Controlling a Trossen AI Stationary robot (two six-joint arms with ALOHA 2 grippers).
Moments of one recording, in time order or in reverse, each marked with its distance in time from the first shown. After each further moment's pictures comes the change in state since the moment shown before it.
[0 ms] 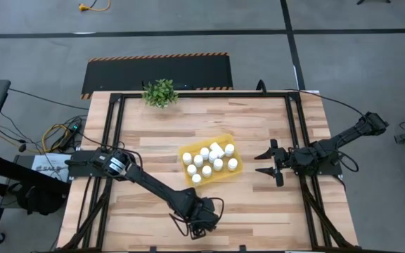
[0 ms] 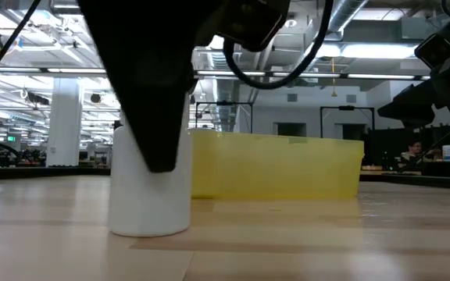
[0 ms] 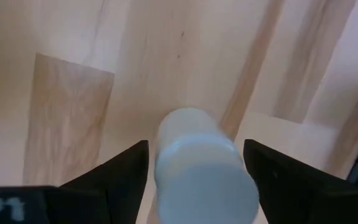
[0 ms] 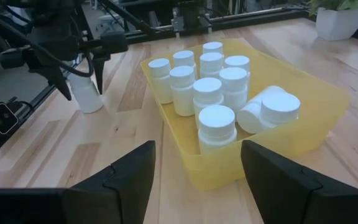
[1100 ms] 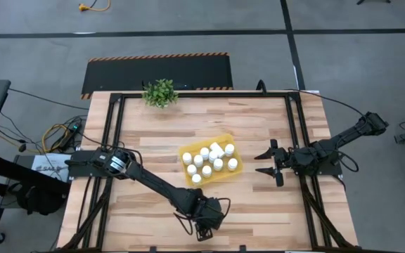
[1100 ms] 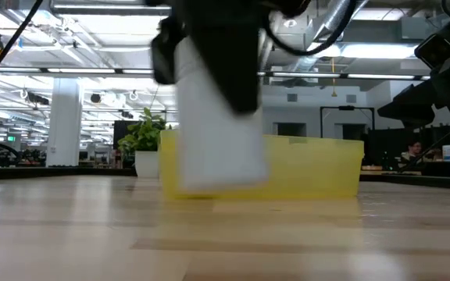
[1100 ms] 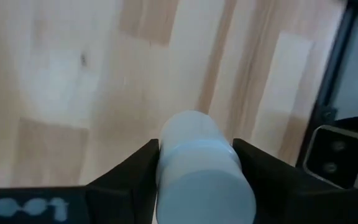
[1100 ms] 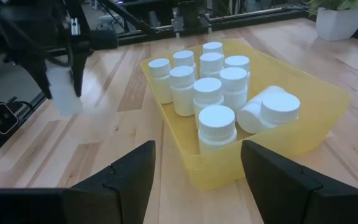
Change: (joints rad) left arm 0.028 0.000 0.071 0.075 0.026 0.043; right arm 0.000 0.000 0.000 0.000 0.000 0.000
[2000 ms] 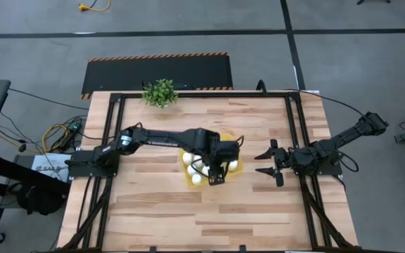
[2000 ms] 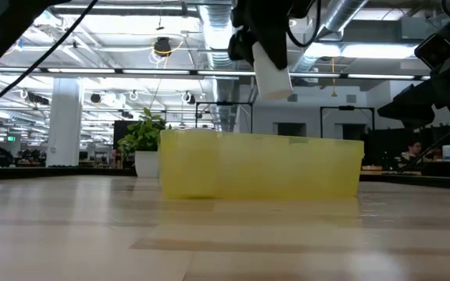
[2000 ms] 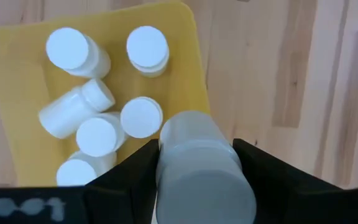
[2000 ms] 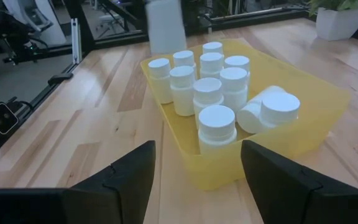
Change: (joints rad) left arm 0.371 0.000 0.370 -0.351 0.004 0.512; right arm 0.000 0.000 0.000 0.000 0.000 0.000
